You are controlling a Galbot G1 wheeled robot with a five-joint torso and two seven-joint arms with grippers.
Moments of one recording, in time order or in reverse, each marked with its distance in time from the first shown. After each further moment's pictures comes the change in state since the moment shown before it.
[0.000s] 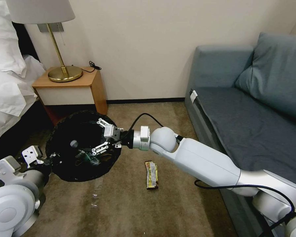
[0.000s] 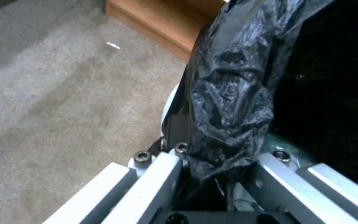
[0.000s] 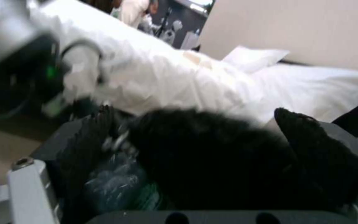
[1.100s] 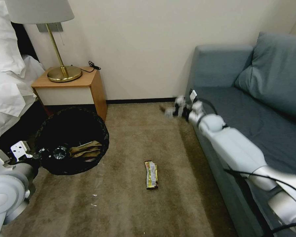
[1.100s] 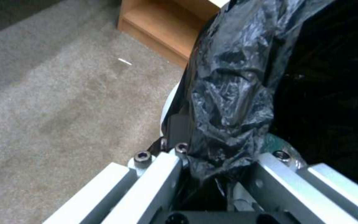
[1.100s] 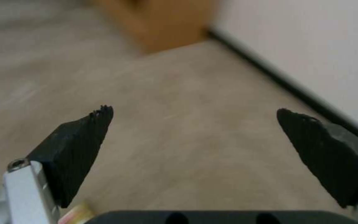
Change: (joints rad) left arm -0.088 0.042 -0.054 0.130 -0.027 0.017 0.041; right arm -0.099 -0.072 0.290 -0.639 -0.215 -0.157 -0.074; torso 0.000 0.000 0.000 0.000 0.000
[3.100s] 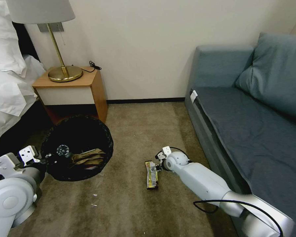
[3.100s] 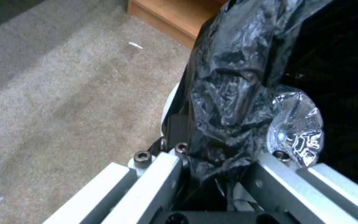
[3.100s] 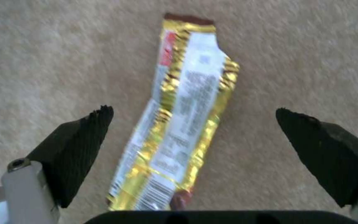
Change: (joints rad) left arm 0.040 0.000 0.060 -0.008 0.046 -0.007 -0.038; right arm -0.119 0.212 -0.120 0.047 0.575 -0.824 0.794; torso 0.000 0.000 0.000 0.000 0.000
